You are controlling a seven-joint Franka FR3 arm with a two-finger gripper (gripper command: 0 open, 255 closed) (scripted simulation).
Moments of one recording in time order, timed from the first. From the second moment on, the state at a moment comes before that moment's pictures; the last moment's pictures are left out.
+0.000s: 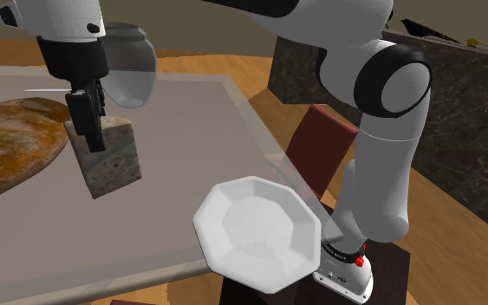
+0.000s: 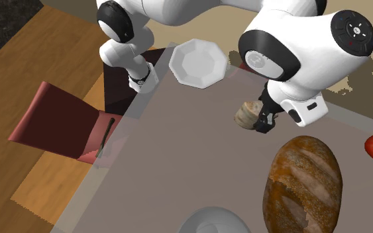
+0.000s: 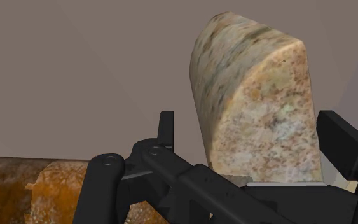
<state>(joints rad) 0.43 0.26 0.36 -1.25 -0.05 1.49 -0.31</state>
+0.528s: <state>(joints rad) 0.43 0.26 0.36 -1.25 -0.05 1.49 -0.31</state>
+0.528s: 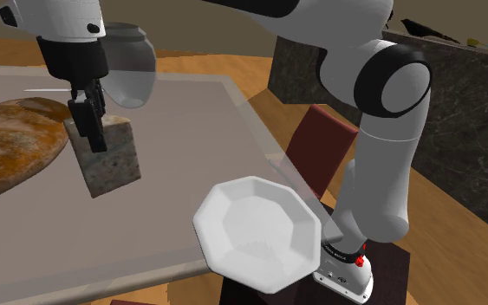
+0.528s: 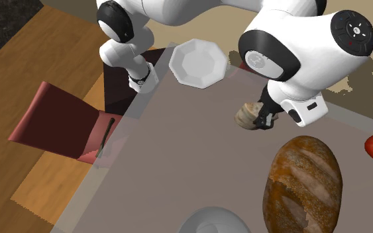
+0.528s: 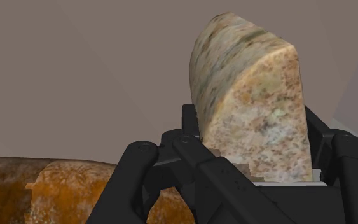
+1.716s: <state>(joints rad) 0.49 0.38 0.36 -0.92 -0.09 1.27 -0.29</state>
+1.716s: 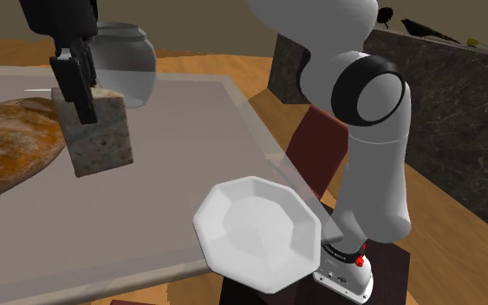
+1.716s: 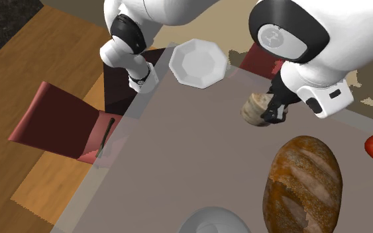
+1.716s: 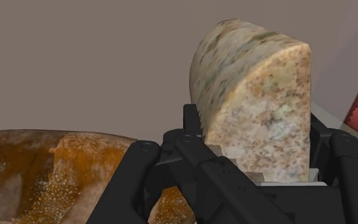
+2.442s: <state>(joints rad) 0.41 0.16 0.40 -1.13 -0.02 1.27 -0.29</state>
